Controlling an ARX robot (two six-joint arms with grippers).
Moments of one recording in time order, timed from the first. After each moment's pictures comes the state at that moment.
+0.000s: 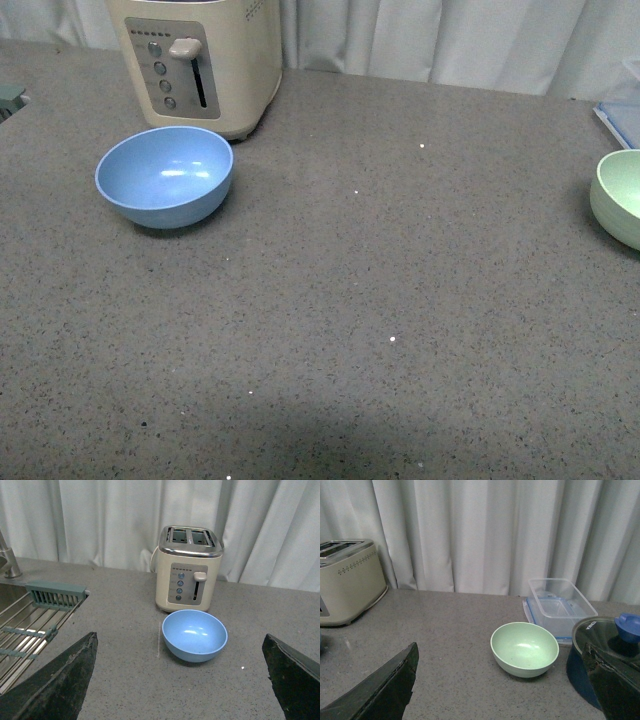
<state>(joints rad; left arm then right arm) 0.00 0.00 0.02 0.00 0.00 0.00 0.00 0.00 0.01 0.00 0.00 0.00</state>
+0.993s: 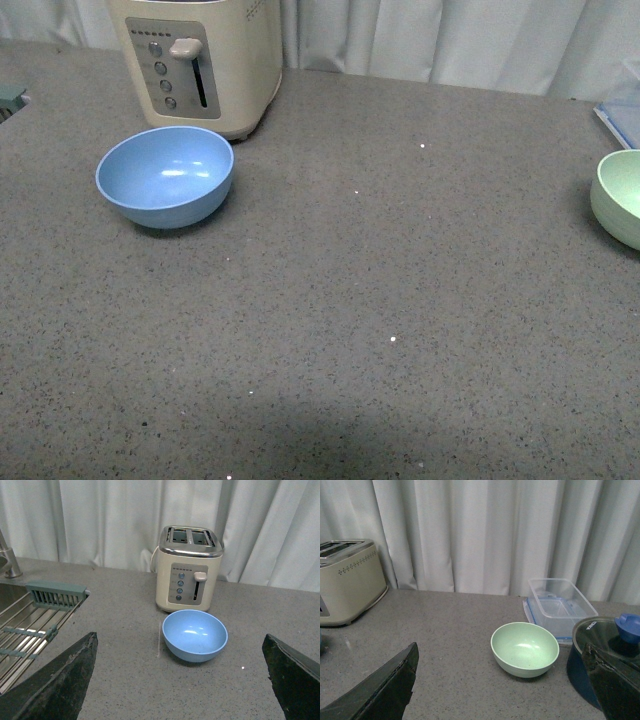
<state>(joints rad) 0.00 0.00 0.02 0.00 0.00 0.00 0.00 0.00 0.01 0.00 0.00 0.00</state>
